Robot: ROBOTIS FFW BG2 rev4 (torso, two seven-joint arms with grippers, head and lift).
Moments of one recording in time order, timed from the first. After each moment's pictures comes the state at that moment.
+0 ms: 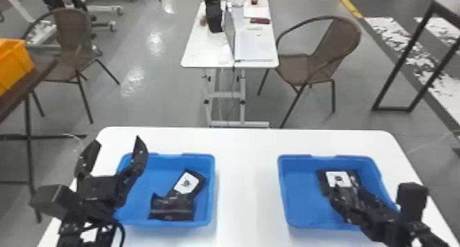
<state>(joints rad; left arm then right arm) 0.31 0.00 0.14 -1.63 0.21 -0.39 -0.17 0.18 -0.11 -0.24 -1.45 -0.08 0.25 0.47</state>
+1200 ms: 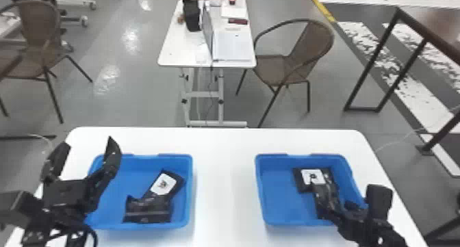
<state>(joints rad) 0.31 0.00 0.13 -1.64 0.23 -0.39 -0.17 0.14 -0.09 -0.26 -1.36 -0.08 0.33 0.26</state>
